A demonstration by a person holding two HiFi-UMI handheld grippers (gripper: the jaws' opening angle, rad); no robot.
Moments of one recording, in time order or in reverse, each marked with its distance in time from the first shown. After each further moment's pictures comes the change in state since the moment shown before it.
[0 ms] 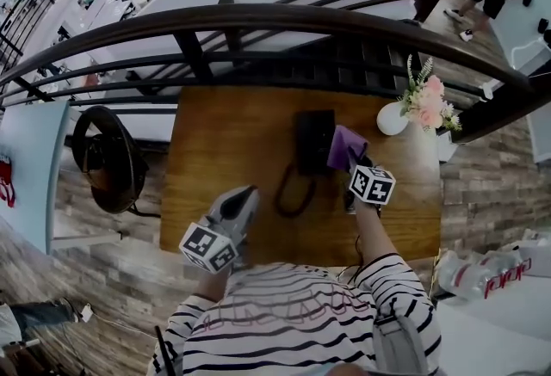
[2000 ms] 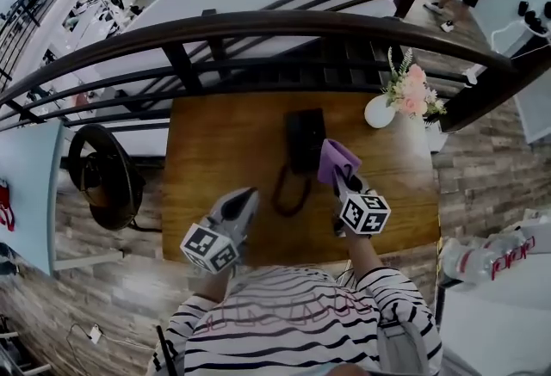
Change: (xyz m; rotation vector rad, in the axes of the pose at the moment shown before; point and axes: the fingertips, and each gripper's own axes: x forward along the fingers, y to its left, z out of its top) left arm -0.006 -0.016 0.004 0.002 0.014 -0.089; right arm -0.088 0.071 -0.011 0.038 -0.141 0.076
